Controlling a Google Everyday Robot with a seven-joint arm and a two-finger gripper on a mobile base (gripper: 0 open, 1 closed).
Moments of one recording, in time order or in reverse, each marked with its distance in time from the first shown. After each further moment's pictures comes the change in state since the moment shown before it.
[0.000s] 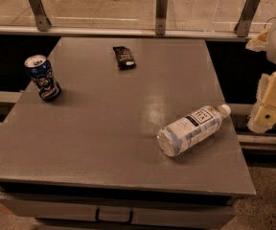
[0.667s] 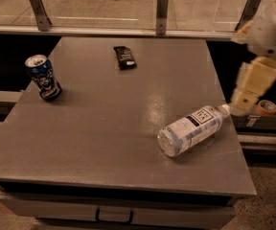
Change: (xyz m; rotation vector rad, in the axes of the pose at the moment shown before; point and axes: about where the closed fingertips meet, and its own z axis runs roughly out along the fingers) arm -0.022 -0.032 0.019 0.012 -0.056 -0.011
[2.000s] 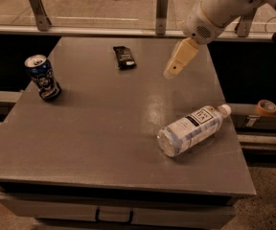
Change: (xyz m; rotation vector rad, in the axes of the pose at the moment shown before) arm -0.110 -0.118 0.109 0.000 -0.287 0.053
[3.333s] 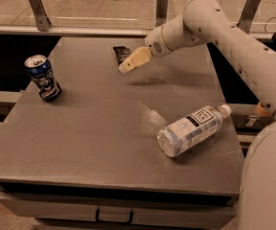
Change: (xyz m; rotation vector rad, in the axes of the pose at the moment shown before) arm -0.069 -0.046 0.140 -0.039 -0.350 0.253
